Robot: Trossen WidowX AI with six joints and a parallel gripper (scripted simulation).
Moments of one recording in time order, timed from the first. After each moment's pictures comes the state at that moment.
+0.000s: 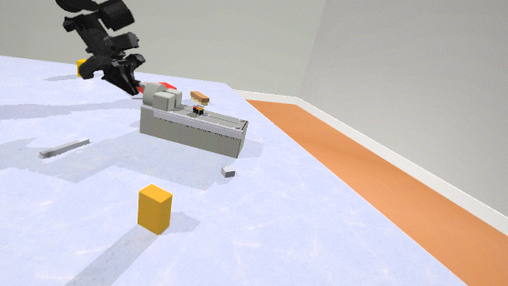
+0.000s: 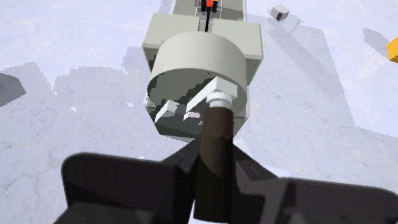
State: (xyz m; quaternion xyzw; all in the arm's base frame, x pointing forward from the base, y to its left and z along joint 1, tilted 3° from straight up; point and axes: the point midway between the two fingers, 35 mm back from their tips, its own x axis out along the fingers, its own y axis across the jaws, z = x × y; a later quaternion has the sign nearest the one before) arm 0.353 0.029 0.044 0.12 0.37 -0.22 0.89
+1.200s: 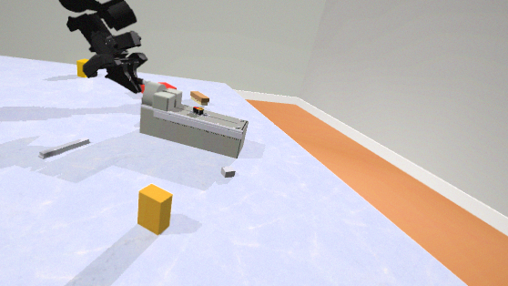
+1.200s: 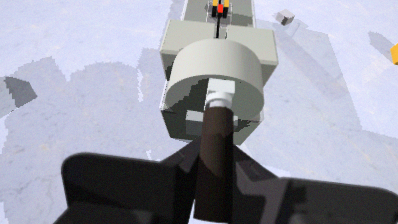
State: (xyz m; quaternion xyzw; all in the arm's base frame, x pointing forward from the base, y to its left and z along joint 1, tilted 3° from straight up) arm 0.359 0.040 0.046 0.12 0.37 -0.22 0.89
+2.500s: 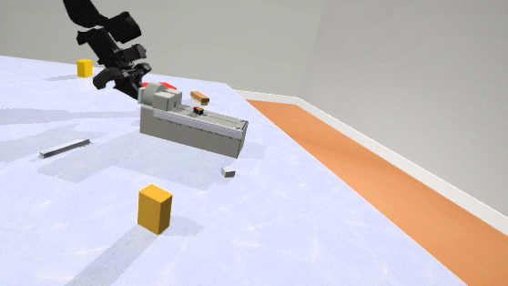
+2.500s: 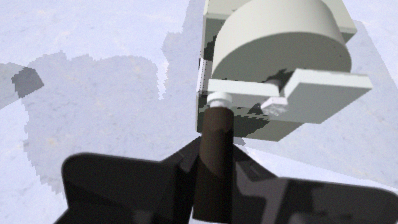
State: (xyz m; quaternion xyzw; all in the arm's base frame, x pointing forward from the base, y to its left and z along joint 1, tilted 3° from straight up) arm 0.374 0.068 0.016 0.12 0.37 -0.22 0.90
